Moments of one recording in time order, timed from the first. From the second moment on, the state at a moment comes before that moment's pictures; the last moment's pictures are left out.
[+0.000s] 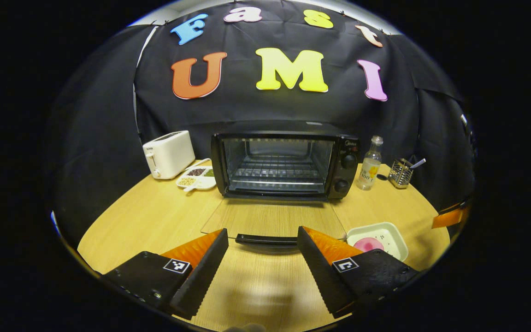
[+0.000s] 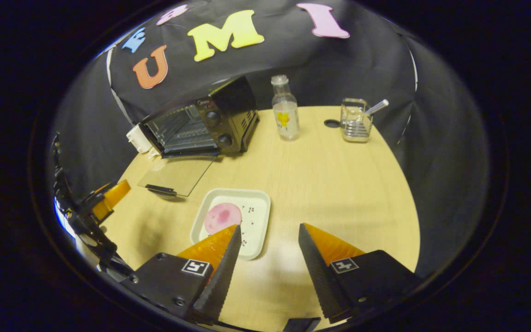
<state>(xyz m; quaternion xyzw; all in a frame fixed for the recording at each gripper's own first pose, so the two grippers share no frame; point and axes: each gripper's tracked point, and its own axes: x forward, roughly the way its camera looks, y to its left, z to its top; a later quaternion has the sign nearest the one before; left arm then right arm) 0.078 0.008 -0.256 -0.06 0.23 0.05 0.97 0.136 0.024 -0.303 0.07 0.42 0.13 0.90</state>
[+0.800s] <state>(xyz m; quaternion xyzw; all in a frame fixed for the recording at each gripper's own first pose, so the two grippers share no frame) 0.036 0.035 -0.132 -0.04 0.17 0.12 0.98 0.169 0.051 -0.380 0.09 0.54 0.14 0.82</state>
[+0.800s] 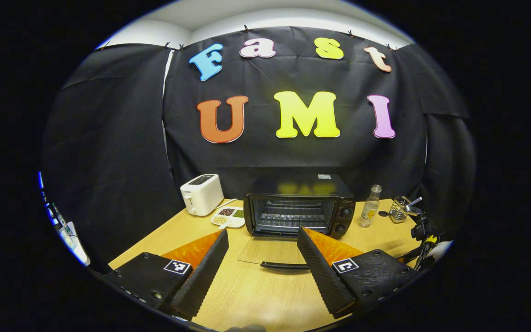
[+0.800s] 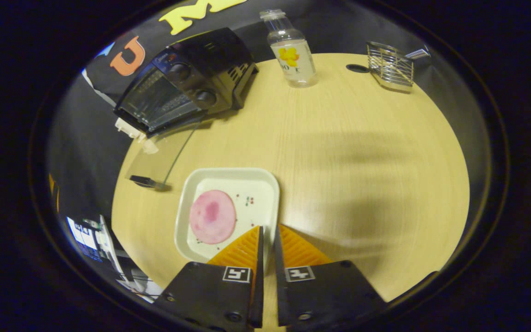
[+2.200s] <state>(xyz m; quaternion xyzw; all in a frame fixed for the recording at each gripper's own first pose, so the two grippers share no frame) 0.044 0.065 -0.128 -0.07 0.15 -0.02 0.99 0.160 0.085 -0.257 0.37 0.38 0.07 0.84</state>
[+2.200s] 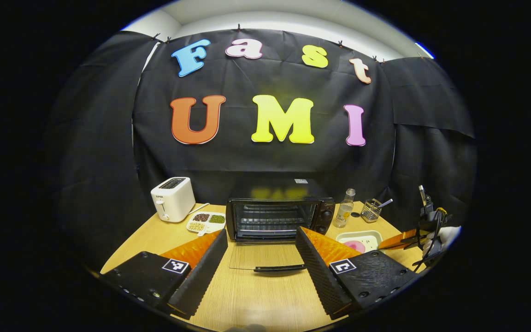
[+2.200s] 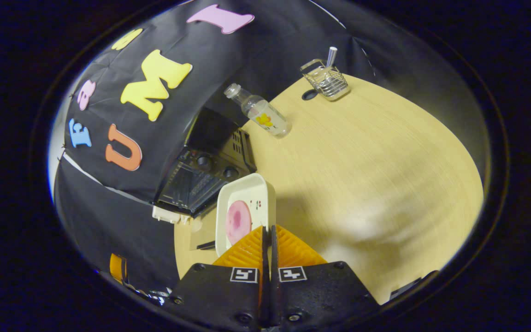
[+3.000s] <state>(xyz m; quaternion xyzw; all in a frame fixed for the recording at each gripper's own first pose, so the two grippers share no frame) 0.038 0.106 -0.126 -0.03 0.16 0.01 0.99 0.237 0.303 -0.284 0.48 0.30 0.04 0.82</state>
